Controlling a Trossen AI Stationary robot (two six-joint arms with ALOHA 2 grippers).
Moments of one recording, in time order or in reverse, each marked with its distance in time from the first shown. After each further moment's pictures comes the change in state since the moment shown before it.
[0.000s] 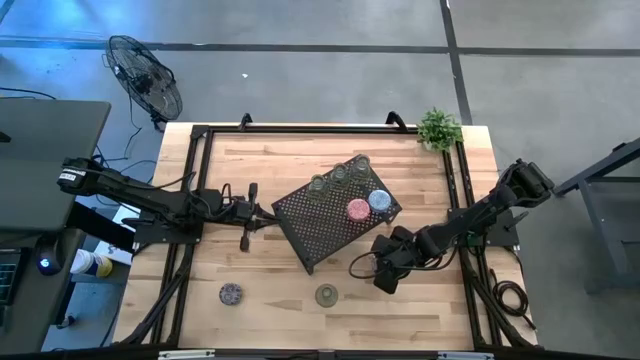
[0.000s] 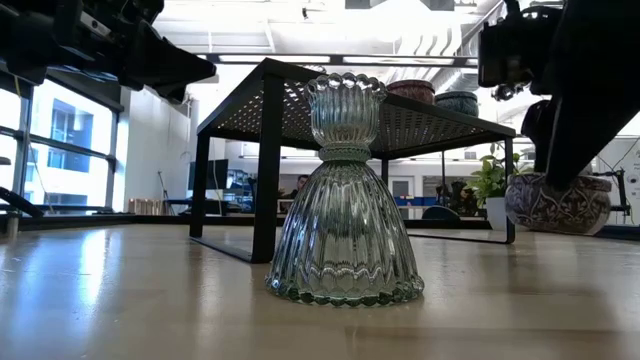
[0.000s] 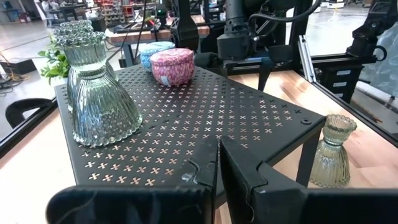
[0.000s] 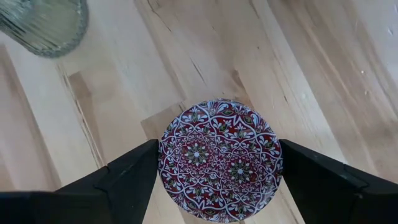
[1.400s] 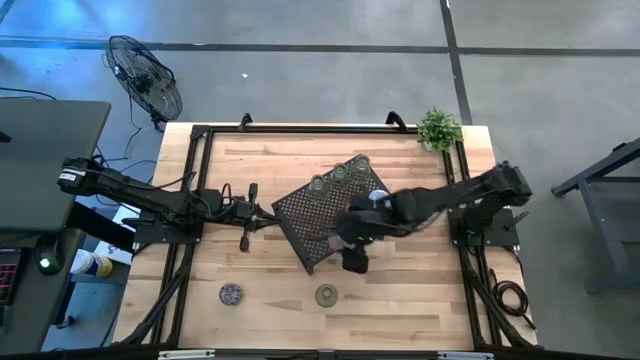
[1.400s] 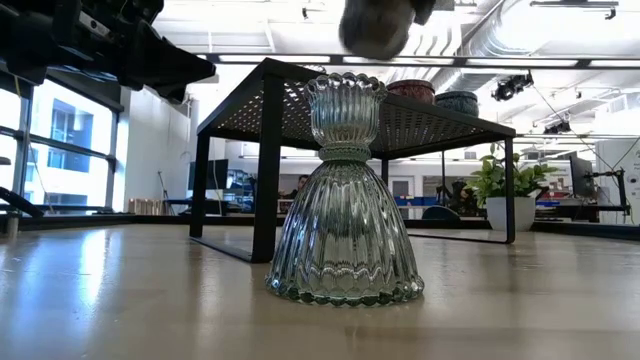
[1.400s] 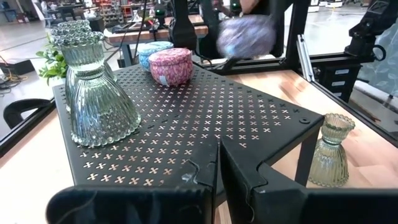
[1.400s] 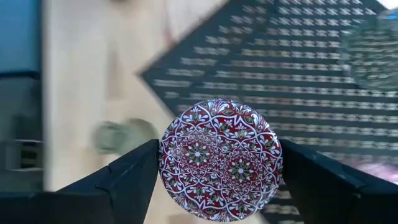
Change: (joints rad) left arm 0.000 0.000 0.000 -0.001 0.005 0.003; right arm -0.224 0.160 0.734 -0.361 -0.058 -0.518
